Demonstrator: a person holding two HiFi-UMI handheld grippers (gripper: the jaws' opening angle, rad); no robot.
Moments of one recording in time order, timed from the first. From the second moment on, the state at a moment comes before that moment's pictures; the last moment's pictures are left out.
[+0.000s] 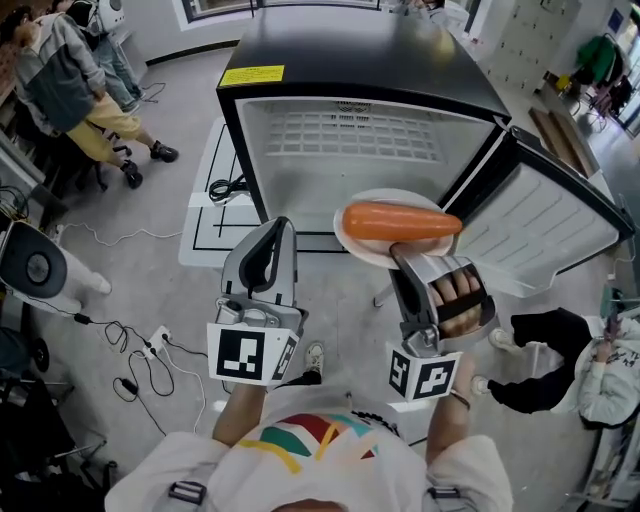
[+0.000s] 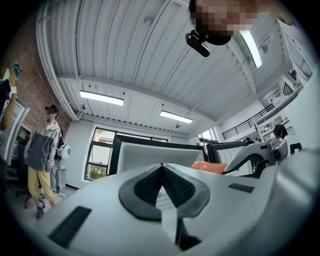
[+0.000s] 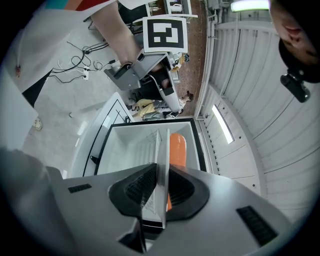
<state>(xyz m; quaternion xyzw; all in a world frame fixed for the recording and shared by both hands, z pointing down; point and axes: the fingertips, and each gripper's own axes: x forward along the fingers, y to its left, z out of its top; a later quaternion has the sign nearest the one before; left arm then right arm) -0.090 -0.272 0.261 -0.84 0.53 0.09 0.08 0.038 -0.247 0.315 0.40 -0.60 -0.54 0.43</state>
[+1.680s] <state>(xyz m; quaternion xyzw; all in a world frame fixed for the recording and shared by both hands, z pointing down) -0.080 -0.367 0.244 -0.82 0.55 0.10 0.10 0.038 -0.348 0.302 0.38 -0.62 -0.56 0.40</state>
